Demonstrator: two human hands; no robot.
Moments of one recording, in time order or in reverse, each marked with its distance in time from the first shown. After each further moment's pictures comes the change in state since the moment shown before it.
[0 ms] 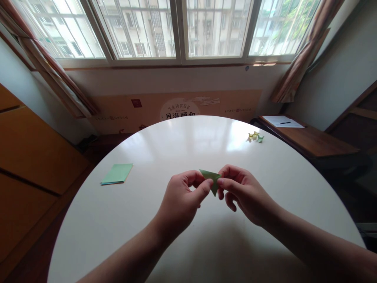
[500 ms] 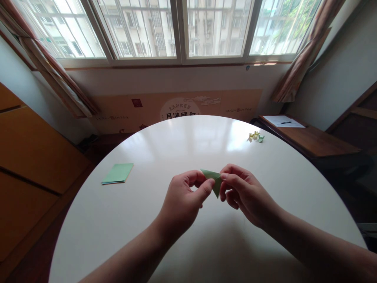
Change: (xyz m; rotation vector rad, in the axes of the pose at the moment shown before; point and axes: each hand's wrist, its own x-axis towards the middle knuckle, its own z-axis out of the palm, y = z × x) left_hand -0.001 0.000 0.001 -0.032 0.004 -0.004; right_hand -0.001 0.000 0.005 0.038 0.060 0.011
